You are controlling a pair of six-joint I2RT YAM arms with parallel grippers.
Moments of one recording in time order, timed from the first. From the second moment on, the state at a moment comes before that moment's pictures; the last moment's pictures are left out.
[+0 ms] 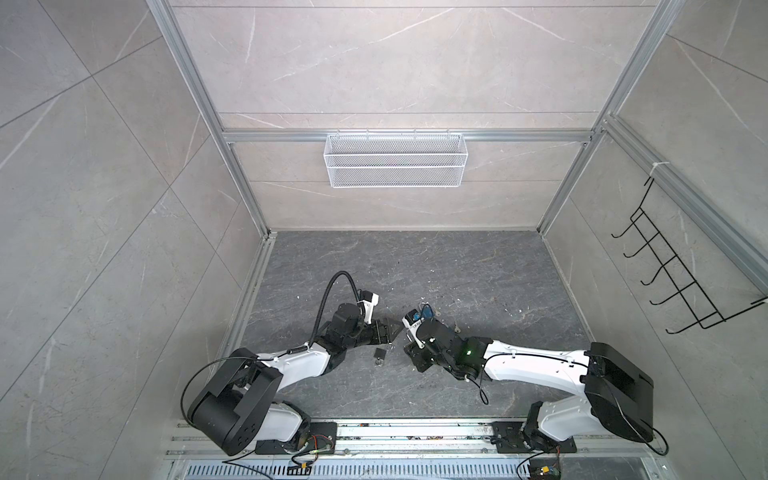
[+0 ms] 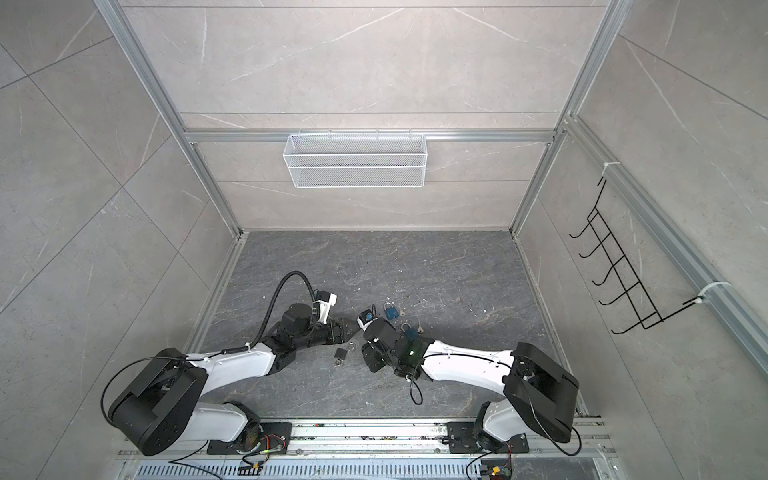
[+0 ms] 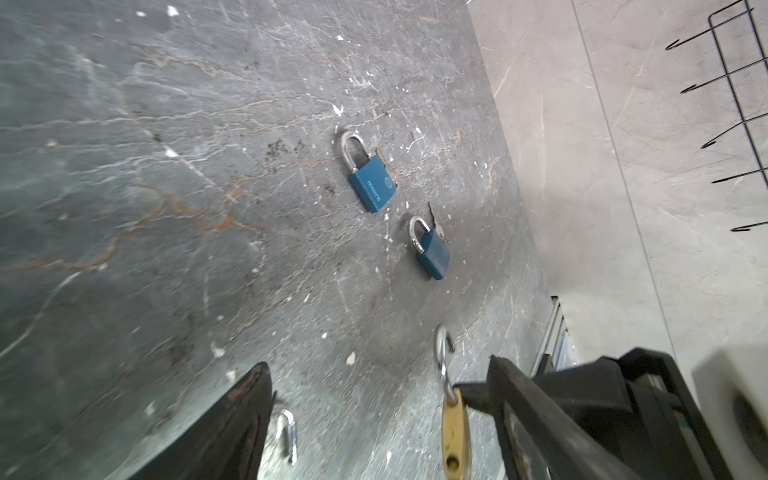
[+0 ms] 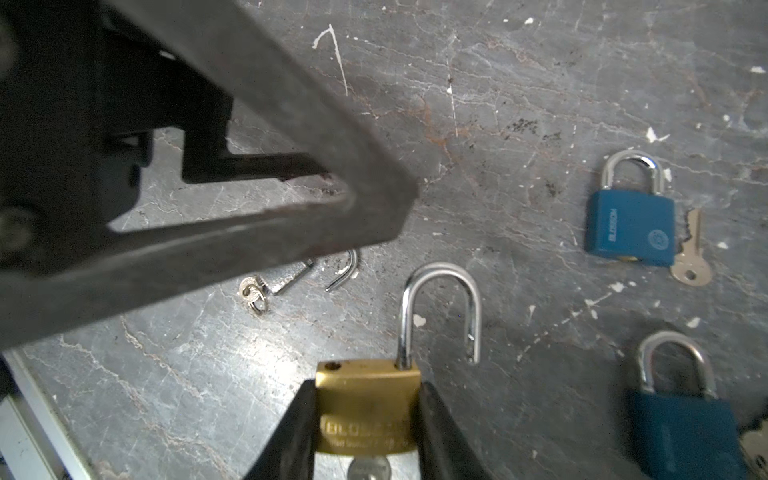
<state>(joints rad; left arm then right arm) -0.59 1.40 0.46 0.42 0.46 -0.70 1.02 1.45 0.77 -0.16 0.12 0.34</state>
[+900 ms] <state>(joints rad) -0.67 1.63 0.58 0.62 0.63 -0.83 1.02 1.45 0.81 -0.17 0.14 0.31</state>
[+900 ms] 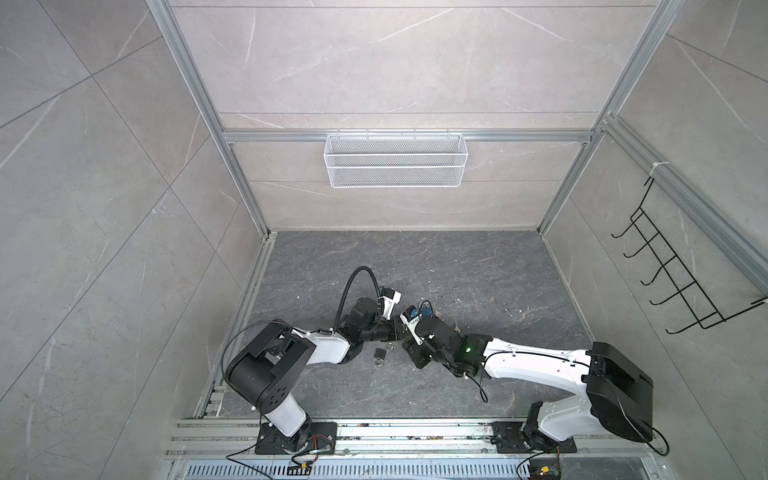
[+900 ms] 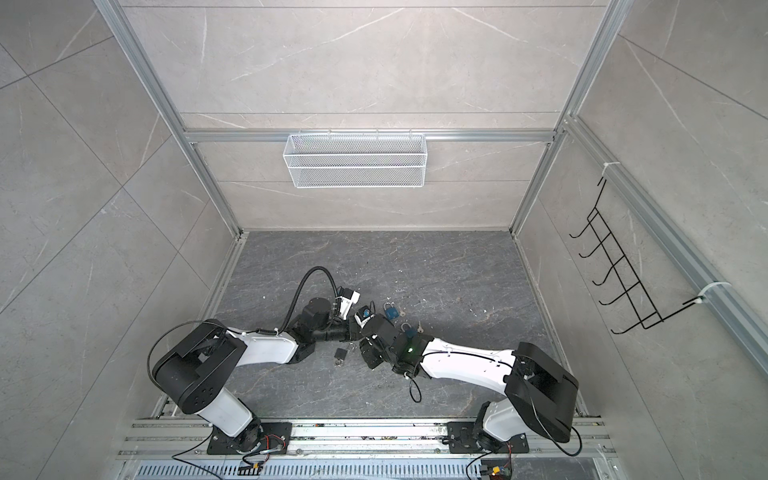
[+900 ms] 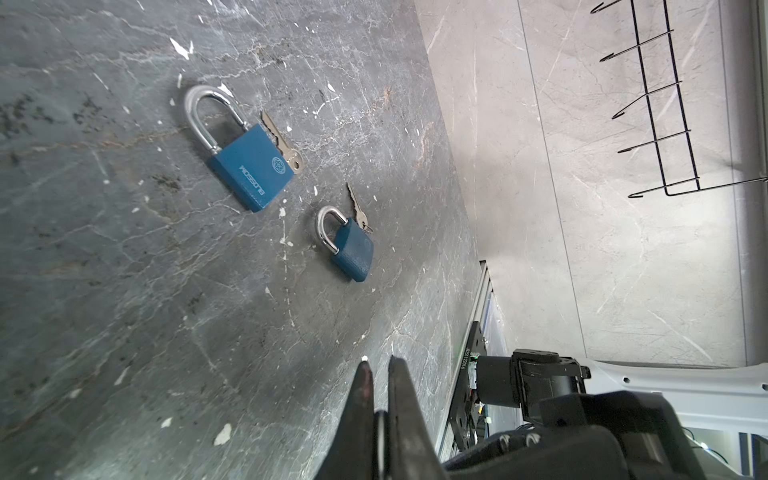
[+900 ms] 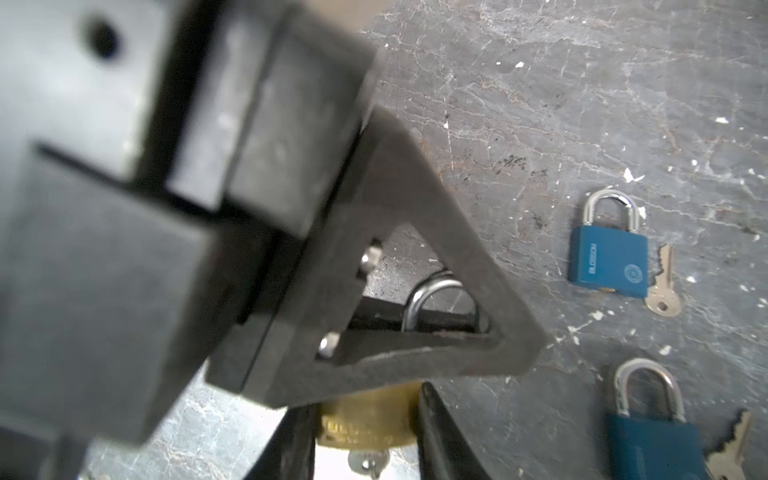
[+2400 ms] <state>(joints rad) -0.67 1.11 0.51 0.45 0.12 -1.52 0.91 1.23 0.68 0.29 -0.04 0.14</state>
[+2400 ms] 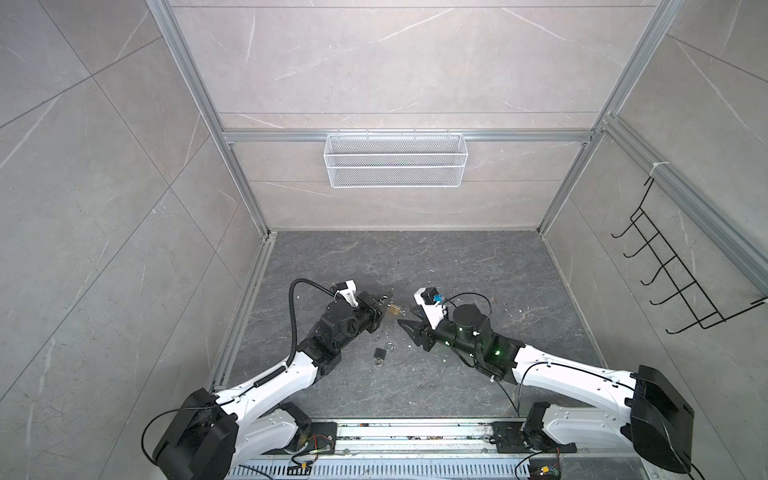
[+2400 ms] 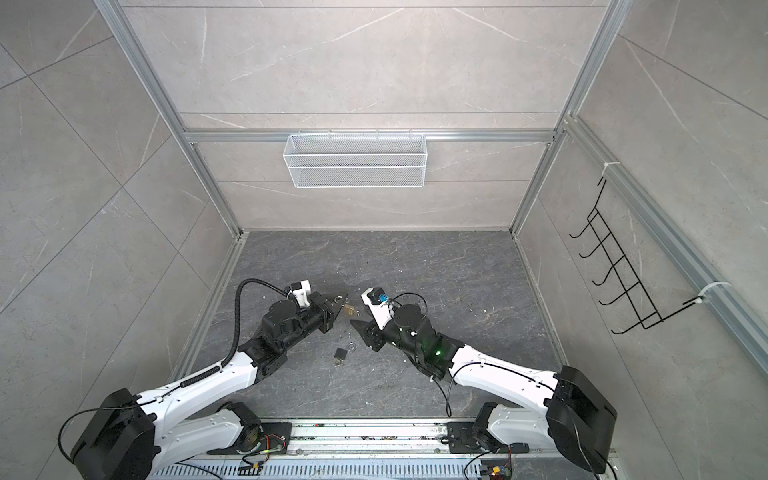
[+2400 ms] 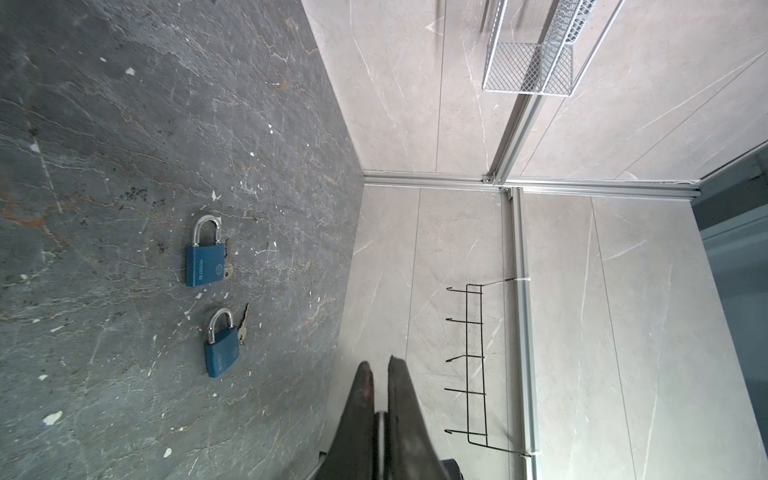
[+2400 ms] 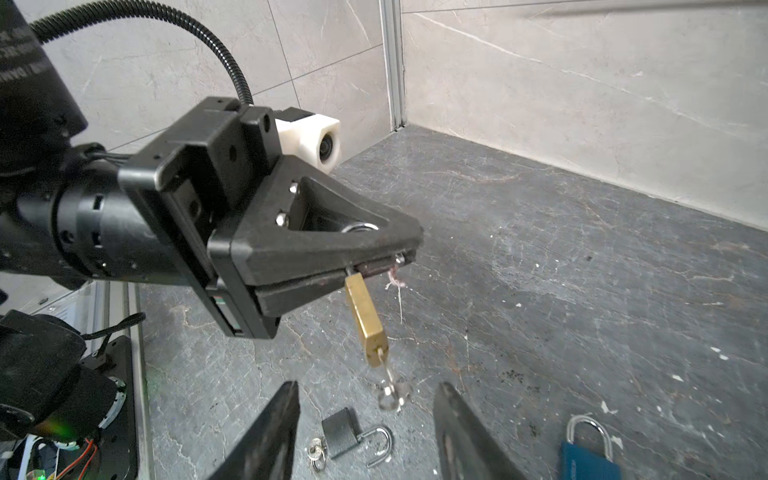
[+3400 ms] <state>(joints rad) -0.68 1.10 0.60 0.35 0.17 -1.30 0.83 1.32 0.71 0.41 -0.10 0.27</state>
